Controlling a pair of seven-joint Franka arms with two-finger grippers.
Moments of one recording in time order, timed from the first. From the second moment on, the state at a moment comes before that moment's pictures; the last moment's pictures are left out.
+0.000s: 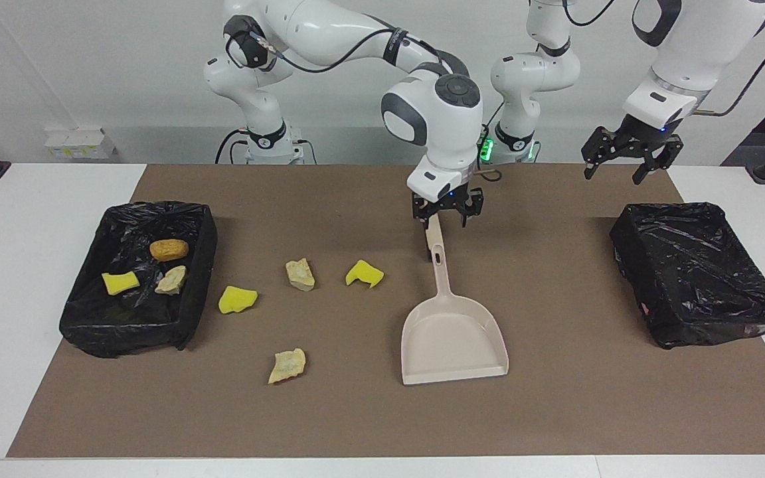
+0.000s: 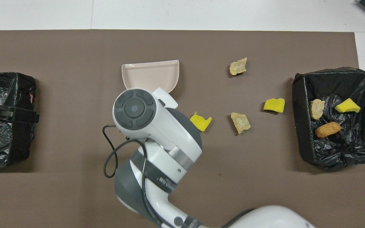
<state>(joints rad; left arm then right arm) 0.07 -0.14 -0.13 -1.77 -0.07 1.67 0.11 0.51 0.44 0.34 -1.44 -0.10 1.88 0.84</state>
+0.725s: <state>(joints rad) 0.04 -0.10 -0.15 -1.77 -0.07 1.76 0.08 0.66 0.14 0.34 -2.10 0.02 2.19 0.94</state>
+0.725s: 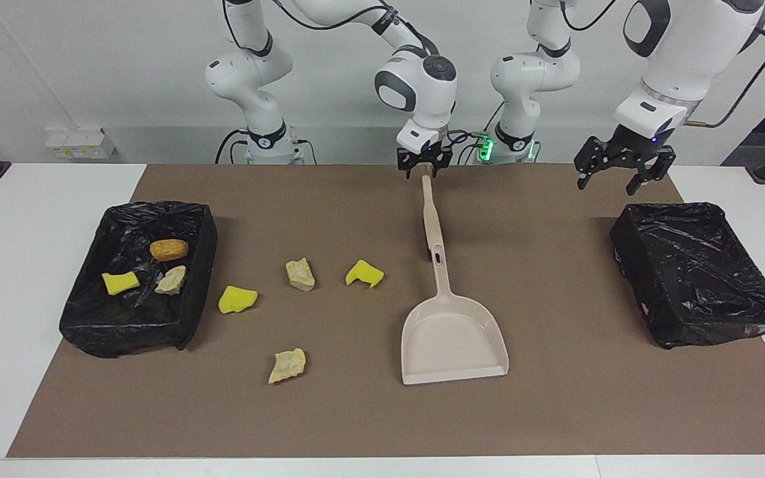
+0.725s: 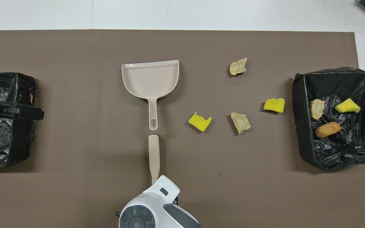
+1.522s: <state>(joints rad) -0.16 0.14 -0.15 -1.65 -0.07 1.86 -0.13 0.66 0.17 0.34 -2.10 0.03 2.27 0.94</state>
